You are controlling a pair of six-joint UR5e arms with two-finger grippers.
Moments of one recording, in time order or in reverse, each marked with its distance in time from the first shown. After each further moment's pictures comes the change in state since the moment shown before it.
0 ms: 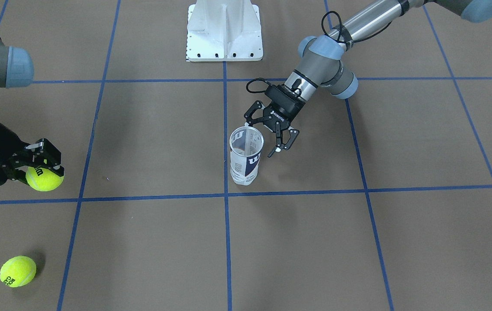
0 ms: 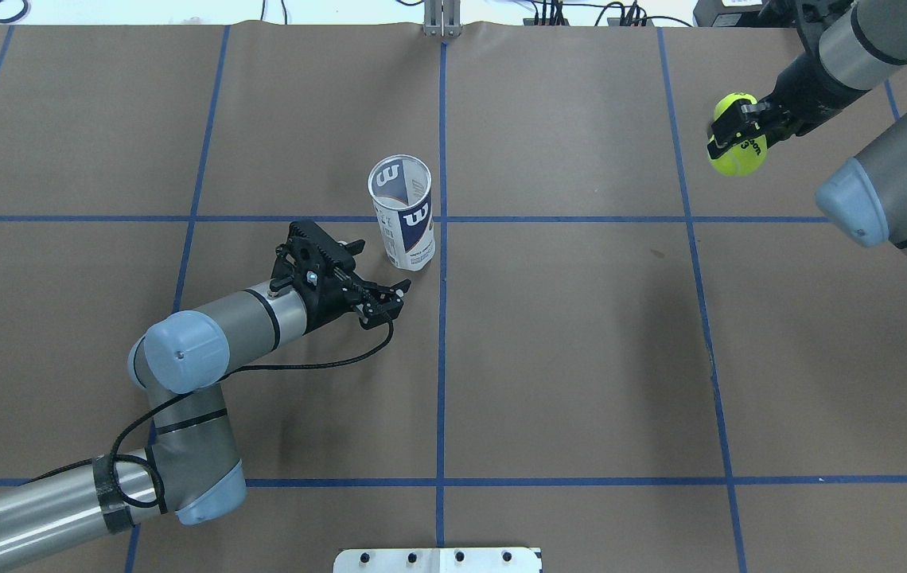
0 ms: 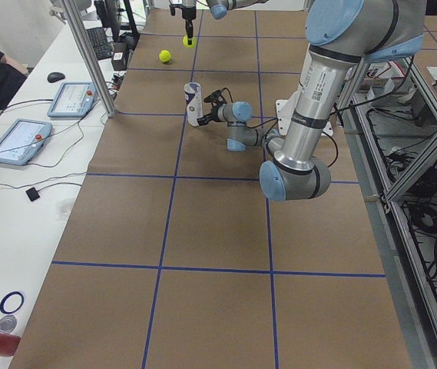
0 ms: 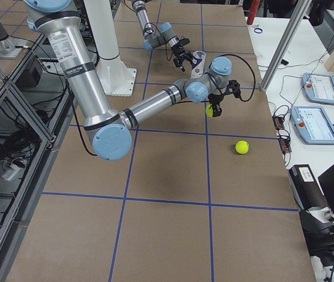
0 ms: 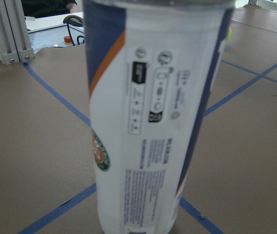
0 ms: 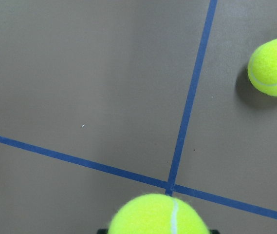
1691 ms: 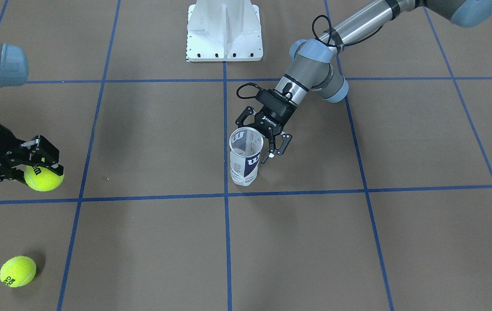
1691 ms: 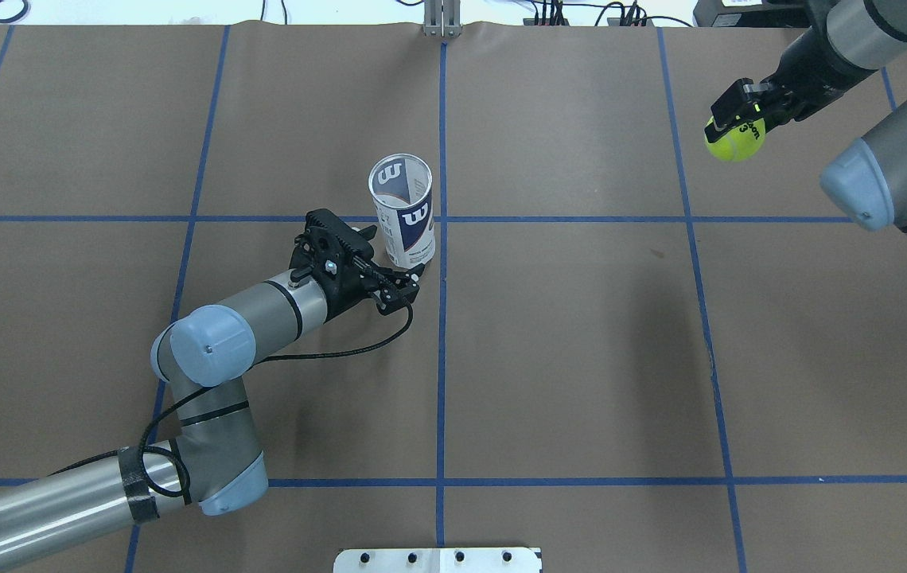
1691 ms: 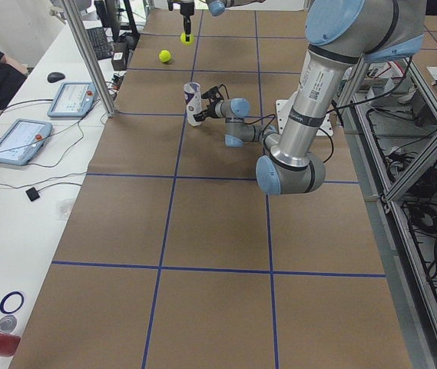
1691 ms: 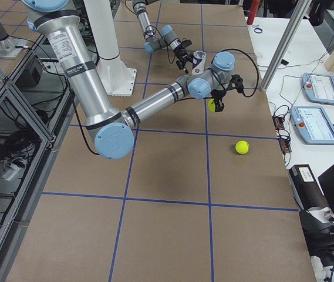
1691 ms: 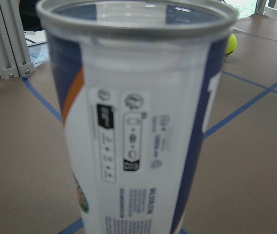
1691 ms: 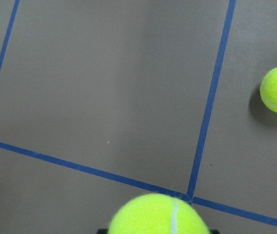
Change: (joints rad) left arm -0.004 -0.050 0.048 0.001 0.057 0.002; right arm 0.020 0.021 0.005 0.003 0.029 0.010
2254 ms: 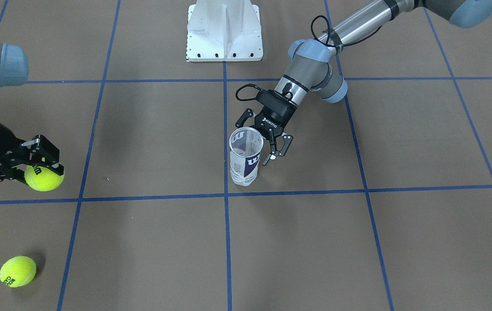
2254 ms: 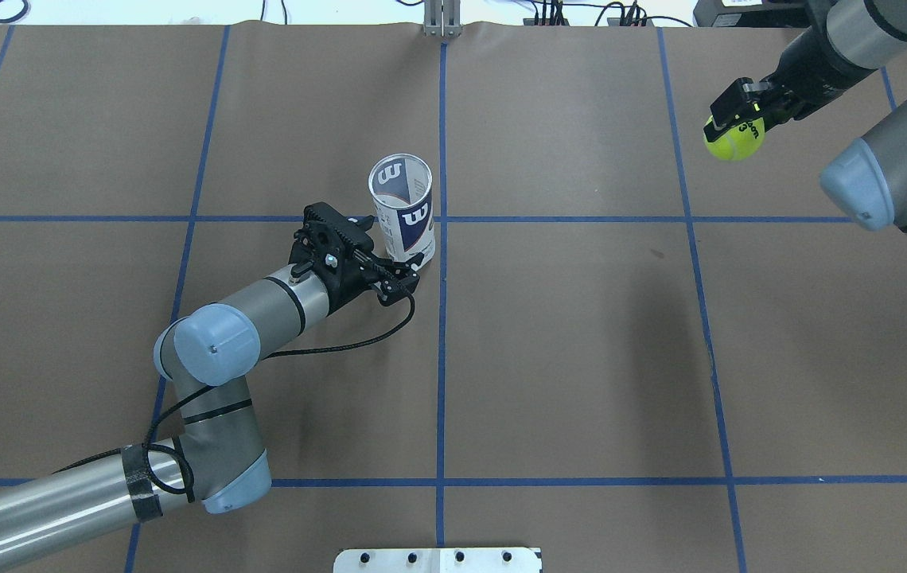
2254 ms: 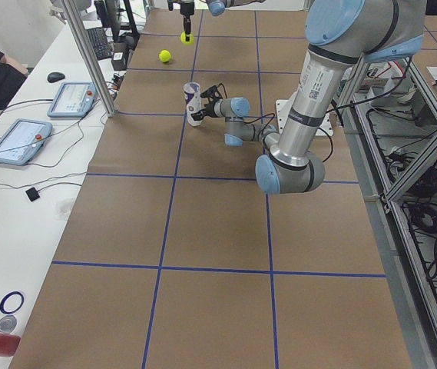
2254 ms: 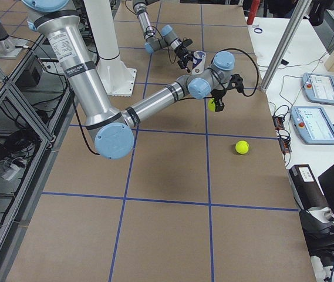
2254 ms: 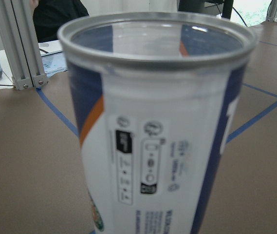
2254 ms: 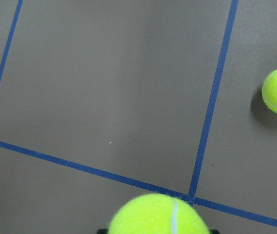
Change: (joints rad) left arm -0.002 -0.008 0.003 0.004 0.047 0.000; right arm 0.000 0.001 0.001 0.004 0.000 0.000
